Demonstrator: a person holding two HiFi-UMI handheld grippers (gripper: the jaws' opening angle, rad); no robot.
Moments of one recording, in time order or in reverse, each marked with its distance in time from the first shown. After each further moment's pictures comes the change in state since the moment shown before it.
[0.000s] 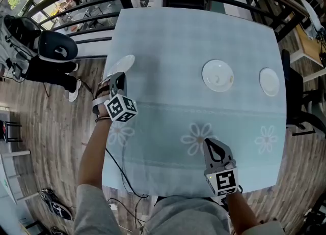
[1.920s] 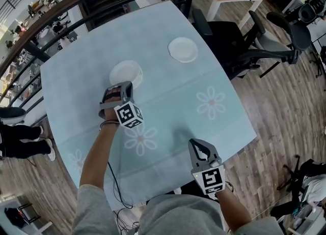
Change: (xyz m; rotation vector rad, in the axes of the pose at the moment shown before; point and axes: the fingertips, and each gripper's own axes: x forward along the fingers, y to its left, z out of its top) left arm -0.034 -0.216 0.361 0.407 -0.458 -0.229; right arm -0.183 -0.080 -0.090 0.209 0.025 -0.432
